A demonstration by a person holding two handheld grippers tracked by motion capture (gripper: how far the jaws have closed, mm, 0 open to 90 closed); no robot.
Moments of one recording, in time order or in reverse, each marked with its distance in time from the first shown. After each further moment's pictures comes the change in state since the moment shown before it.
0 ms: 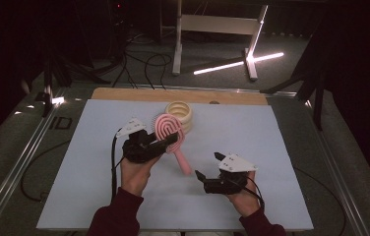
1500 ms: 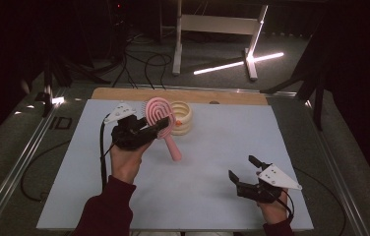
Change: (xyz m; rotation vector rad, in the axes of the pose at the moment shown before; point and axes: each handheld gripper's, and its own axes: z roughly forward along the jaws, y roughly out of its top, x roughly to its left) left arm 0.007 0.038 -0.018 -0.051 0.065 0.053; right arm -0.045 -0.051 -0.058 -0.175 -0.143 0.055
